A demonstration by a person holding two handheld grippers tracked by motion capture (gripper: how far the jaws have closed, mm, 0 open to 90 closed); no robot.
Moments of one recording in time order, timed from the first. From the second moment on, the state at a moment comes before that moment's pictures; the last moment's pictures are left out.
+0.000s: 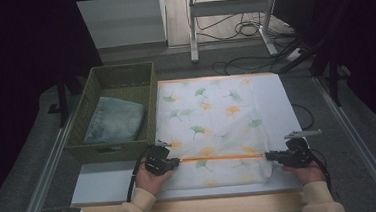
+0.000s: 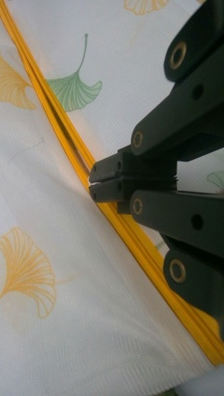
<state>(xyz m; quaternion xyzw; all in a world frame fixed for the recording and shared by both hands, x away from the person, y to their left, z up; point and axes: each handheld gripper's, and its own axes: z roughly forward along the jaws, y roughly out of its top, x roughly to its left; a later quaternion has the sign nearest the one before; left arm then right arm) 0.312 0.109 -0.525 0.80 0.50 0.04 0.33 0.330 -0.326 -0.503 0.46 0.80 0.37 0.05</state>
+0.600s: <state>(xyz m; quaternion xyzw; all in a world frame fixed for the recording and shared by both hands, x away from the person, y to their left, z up) 0.307 0.128 -0.522 0.79 0.51 0.05 0.33 0.329 -0.326 -0.504 0.46 0.80 0.37 0.06</state>
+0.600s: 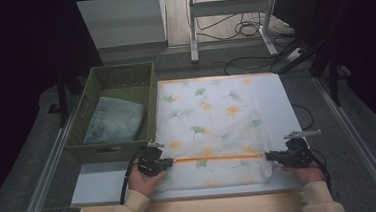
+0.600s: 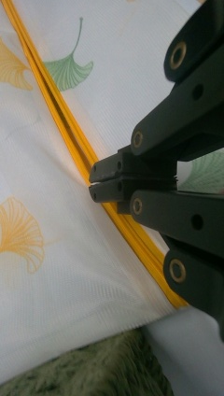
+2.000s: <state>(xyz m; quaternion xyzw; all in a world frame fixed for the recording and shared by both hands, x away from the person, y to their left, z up) 0.284 0.174 -0.525 0.76 0.54 0.08 0.35 0.329 -0.326 -0.505 0.46 0.81 0.37 0.05</state>
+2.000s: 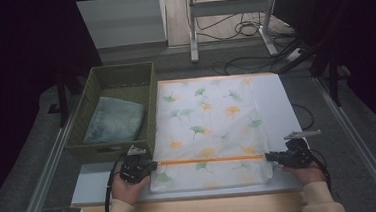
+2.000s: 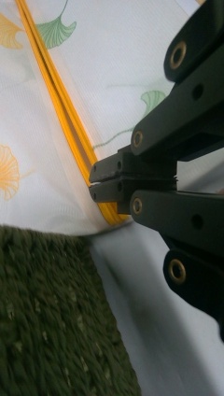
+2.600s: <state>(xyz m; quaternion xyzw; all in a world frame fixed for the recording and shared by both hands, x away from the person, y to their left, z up) 0.279 0.193 -0.529 0.76 0.54 0.09 0.36 0.329 -0.324 -0.505 0.46 0.81 0.36 0.05</state>
